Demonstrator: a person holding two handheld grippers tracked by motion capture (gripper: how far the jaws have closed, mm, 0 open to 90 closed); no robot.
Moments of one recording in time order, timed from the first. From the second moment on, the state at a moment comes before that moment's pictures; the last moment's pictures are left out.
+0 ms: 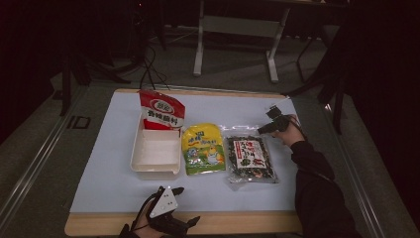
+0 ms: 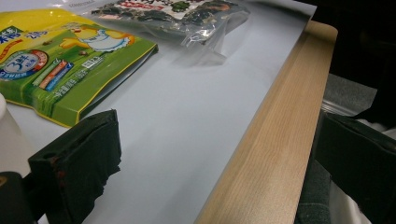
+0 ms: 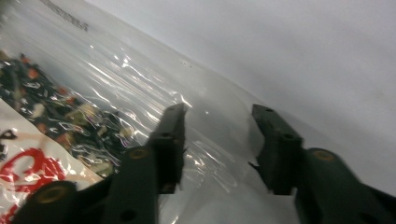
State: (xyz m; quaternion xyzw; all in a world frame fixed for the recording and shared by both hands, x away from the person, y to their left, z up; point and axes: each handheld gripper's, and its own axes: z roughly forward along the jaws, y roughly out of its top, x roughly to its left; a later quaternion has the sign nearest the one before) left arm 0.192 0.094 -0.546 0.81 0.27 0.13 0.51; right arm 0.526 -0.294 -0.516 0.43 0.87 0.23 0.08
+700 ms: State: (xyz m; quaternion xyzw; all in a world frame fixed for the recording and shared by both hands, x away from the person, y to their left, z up) left arm 0.193 0.092 -0.544 0.81 0.26 0.13 0.51; right arm 0.505 -0.294 -0.491 0.39 0.88 0.22 0.13
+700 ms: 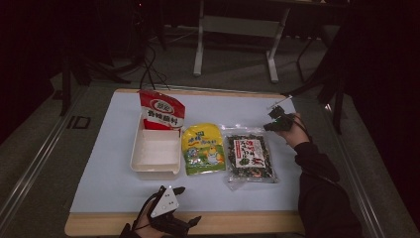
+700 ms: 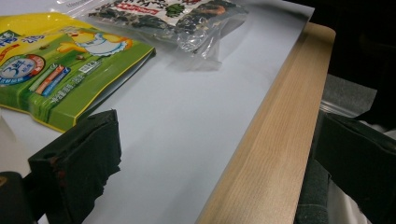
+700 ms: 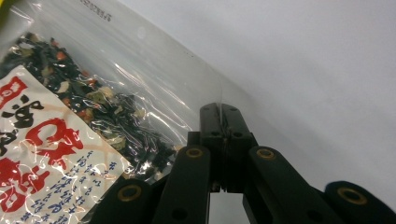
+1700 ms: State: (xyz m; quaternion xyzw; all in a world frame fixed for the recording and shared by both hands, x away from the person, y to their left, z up) left arm 0.210 0.083 -0.509 0.81 0.24 0.10 0.52; right arm 0.430 -0.293 -0.409 0.31 0.88 0.30 0.21
